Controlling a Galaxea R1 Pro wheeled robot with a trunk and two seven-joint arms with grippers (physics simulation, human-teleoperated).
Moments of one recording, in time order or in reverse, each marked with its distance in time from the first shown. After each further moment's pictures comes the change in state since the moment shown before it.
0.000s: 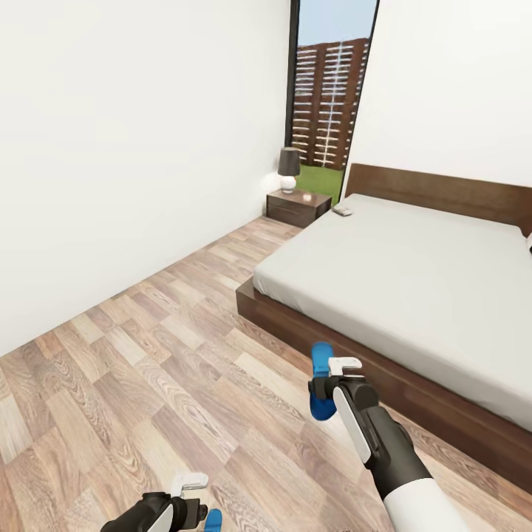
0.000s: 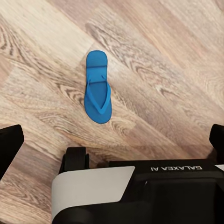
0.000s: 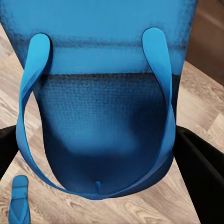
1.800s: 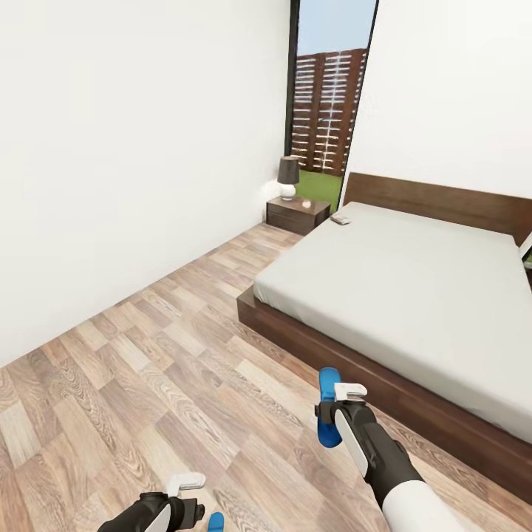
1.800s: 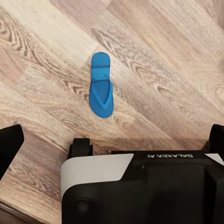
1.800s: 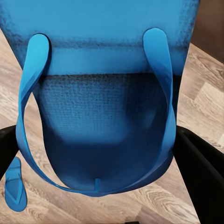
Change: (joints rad) left arm 0.000 0.009 0.002 0.000 0.002 0.000 0.004; right arm -0.011 -0.001 -0.053 0.297 0.014 -0.187 0.000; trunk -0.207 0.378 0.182
